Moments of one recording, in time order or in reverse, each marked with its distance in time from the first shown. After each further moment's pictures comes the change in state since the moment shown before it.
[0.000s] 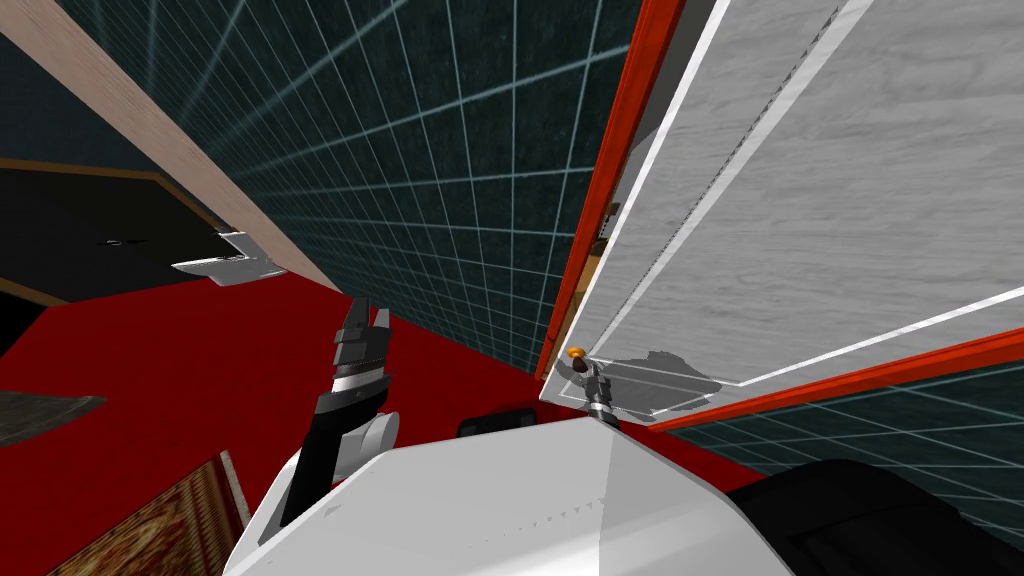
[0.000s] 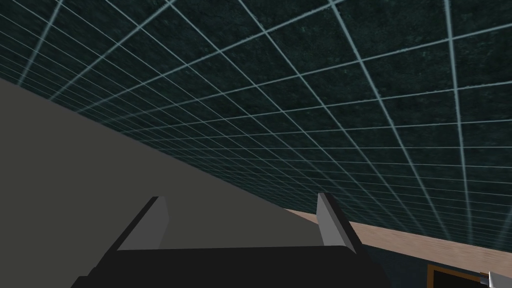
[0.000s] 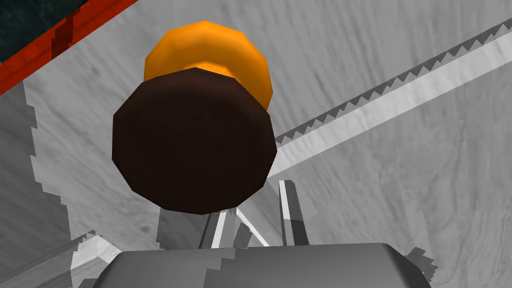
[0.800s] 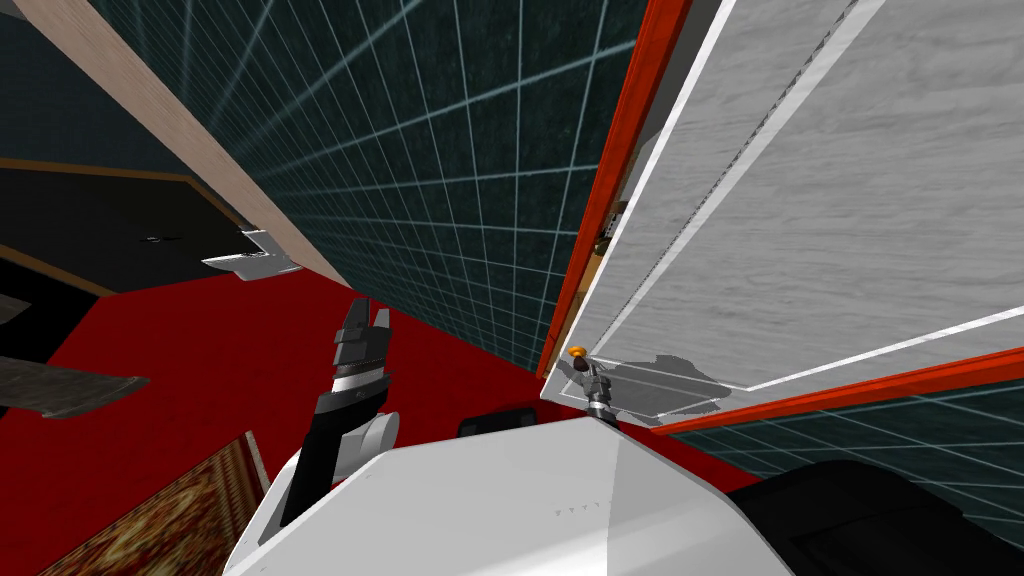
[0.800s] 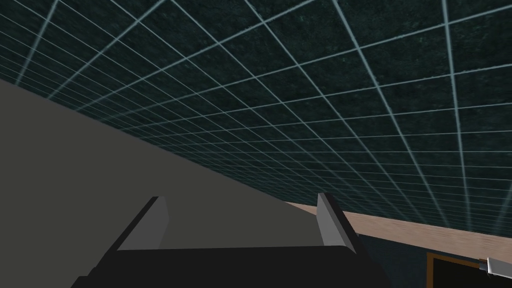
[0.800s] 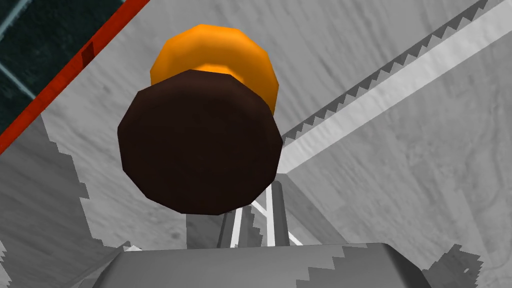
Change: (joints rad) arm -0.016 -0.023 0.048 0.018 -0.086 0.005 -0.111
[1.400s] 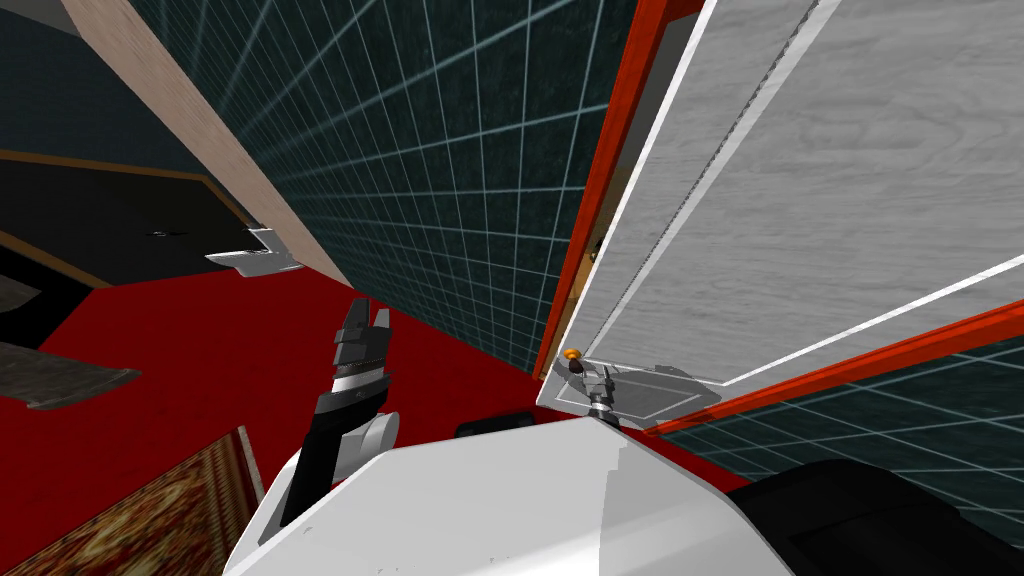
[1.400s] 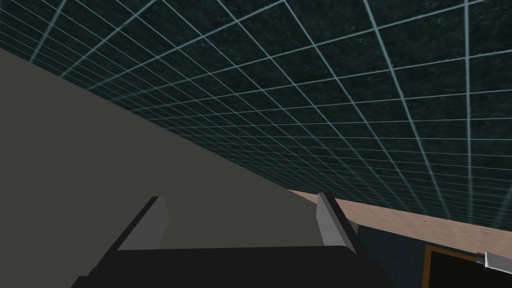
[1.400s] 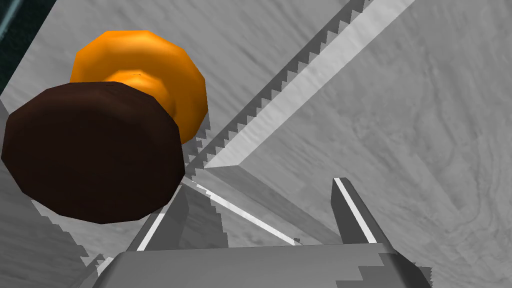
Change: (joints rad) arm 0.014 -0.008 0.013 -0.015 -0.073 0.013 -0.106
